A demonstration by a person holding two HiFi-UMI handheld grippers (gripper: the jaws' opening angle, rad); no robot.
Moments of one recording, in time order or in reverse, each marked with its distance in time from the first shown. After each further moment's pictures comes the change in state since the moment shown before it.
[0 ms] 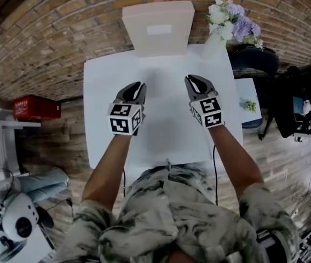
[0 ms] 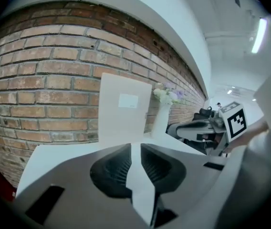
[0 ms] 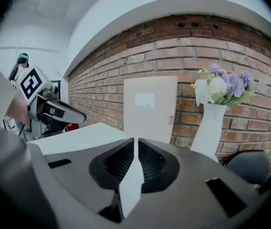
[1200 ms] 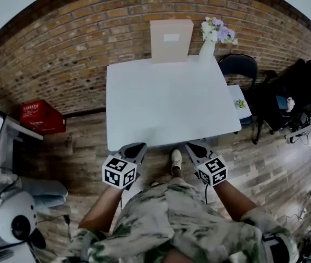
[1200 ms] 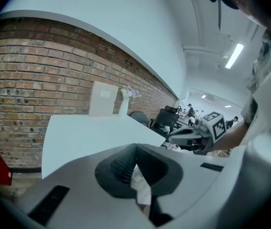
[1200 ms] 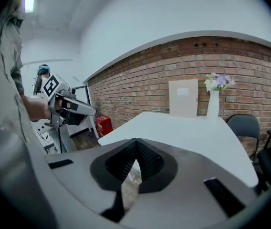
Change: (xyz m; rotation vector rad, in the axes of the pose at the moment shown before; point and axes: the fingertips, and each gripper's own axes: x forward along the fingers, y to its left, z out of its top) left arm -0.392 -0.096 -0.161 -0.013 0.064 -0.292; right arm -0.297 0.344 -0.072 0.104 0.073 0.129
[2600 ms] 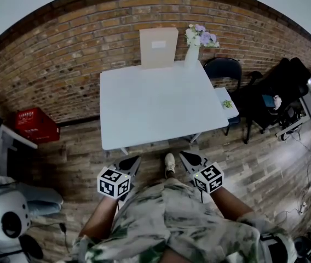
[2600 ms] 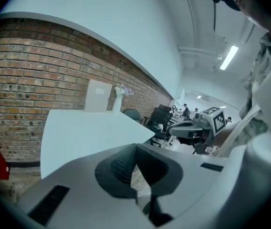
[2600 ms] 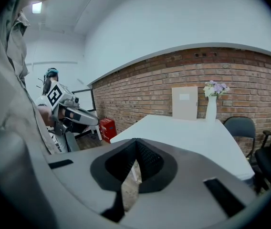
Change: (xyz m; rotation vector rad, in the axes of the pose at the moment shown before) left arm -0.058 -0.058 -0.052 0.009 0.002 -0.047; right arm -0.073 0.067 -0.011 -0.019 -0.051 -0.003
